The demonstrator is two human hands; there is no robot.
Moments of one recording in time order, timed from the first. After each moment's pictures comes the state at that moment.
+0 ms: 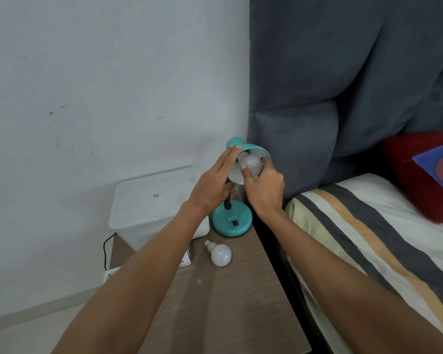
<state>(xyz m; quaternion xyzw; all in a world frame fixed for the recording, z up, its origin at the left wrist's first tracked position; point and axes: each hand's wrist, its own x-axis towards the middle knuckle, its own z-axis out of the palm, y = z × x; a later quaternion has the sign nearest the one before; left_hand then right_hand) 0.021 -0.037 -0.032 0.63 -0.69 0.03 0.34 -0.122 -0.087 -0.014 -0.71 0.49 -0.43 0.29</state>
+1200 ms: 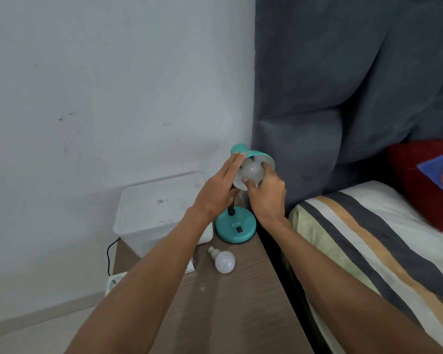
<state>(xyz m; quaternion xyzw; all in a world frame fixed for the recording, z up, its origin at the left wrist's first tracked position) 0.023 -0.038 -0.032 0.64 -0.70 0.04 0.33 -0.119 -0.087 -0.016 -0.73 0.46 -0.42 0.28</state>
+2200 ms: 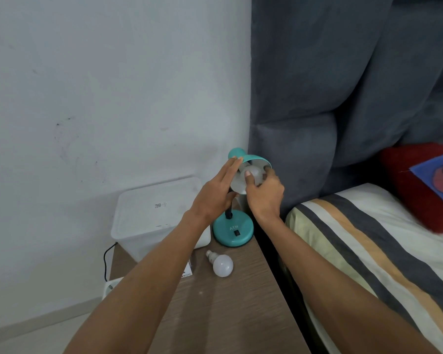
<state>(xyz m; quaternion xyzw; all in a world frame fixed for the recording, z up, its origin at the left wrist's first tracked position) 0.023 -0.038 -0.032 0.64 -0.70 0.04 0.32 -0.113 -0.090 -0.012 -0.65 0.51 -0.45 0.34</state>
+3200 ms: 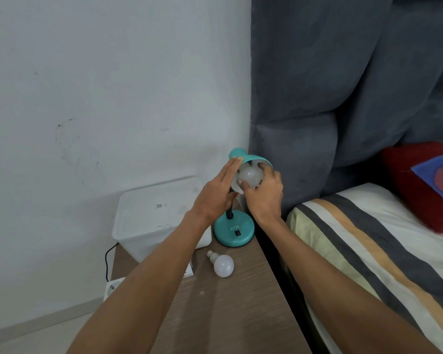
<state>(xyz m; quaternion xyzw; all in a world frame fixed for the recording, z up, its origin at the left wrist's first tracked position) 0.023 -0.039 -0.032 0.65 -0.69 0.03 0.32 -0.115 -0.088 -0.013 -0.70 0.47 -0.44 0.31</state>
